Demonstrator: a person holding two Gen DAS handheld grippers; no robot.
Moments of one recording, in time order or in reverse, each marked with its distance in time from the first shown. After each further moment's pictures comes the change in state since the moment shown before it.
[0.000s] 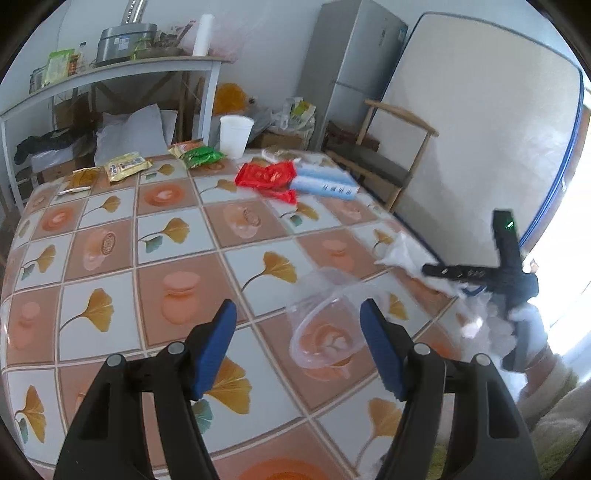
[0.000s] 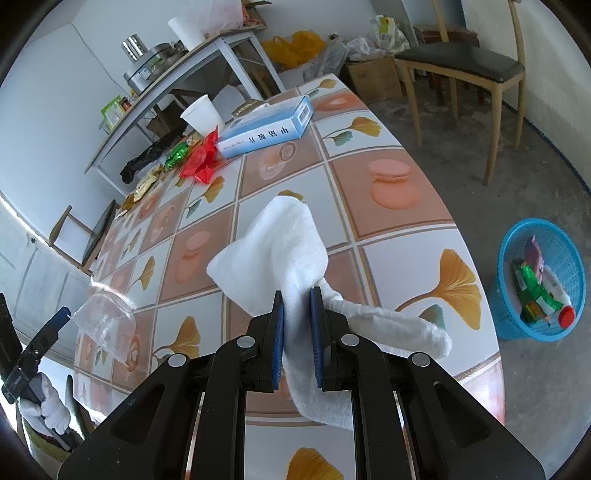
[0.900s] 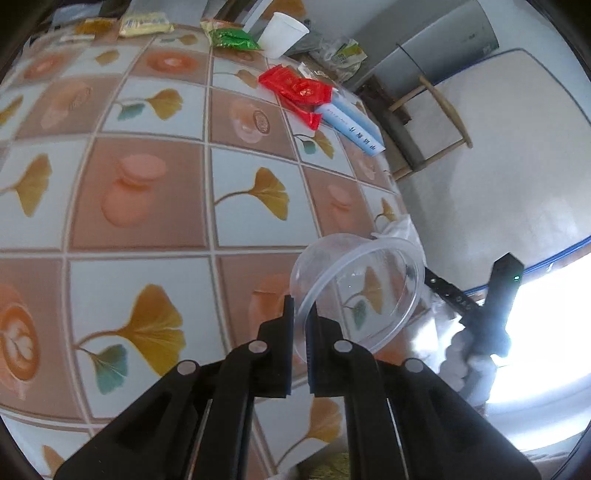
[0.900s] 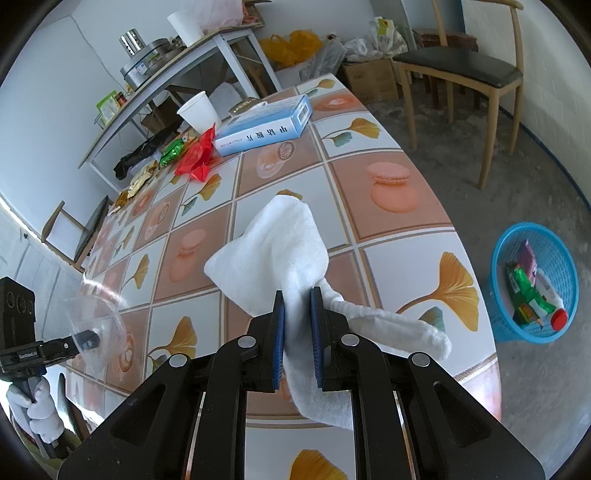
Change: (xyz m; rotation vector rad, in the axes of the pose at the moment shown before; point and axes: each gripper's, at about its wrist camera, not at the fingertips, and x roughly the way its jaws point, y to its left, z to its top) left arm 0.050 0.017 0.003 -0.416 0.298 -0.151; right arm 0.000 0.005 -0.001 -0.015 0.001 -0.030
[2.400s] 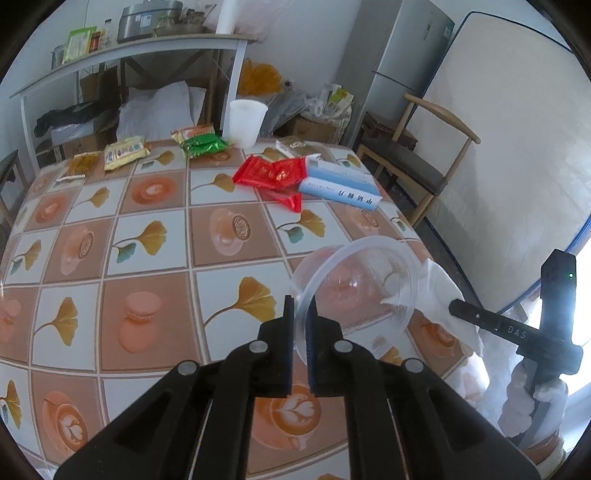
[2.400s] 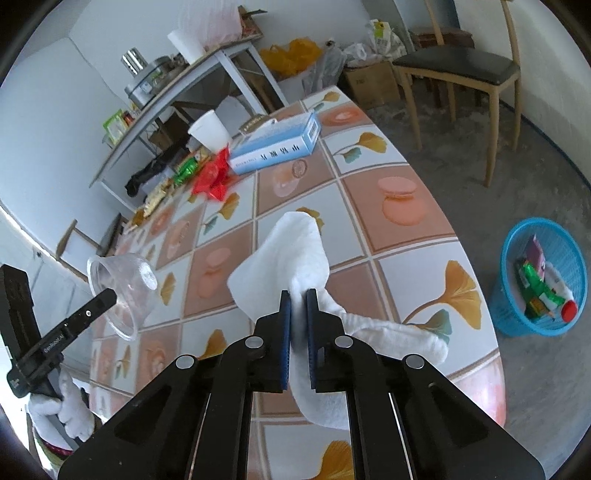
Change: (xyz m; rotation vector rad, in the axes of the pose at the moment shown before) left arm -0.002 -0.069 0.023 0.261 -0.275 0.245; right arm -0.023 0.007 0.007 0.063 -0.042 0.063
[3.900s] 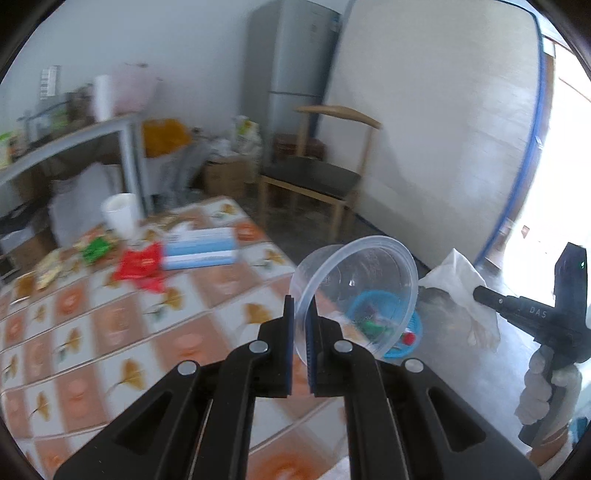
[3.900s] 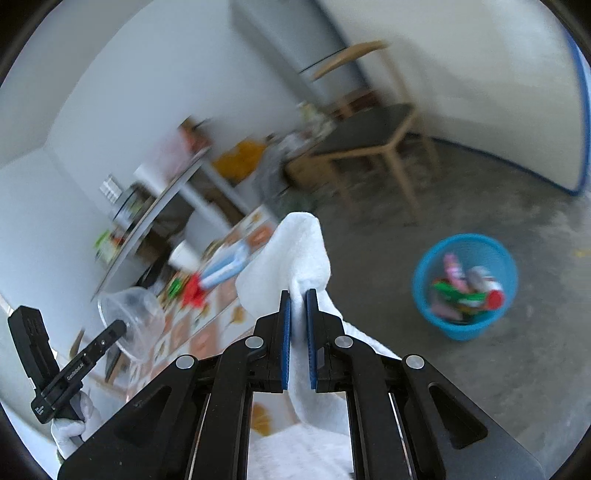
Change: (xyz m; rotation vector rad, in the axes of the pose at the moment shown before) left arm -0.027 -0.182 0.024 0.334 -0.082 -0.179; right arm -0.178 -0.125 -0.032 0.315 -0.386 -0.085
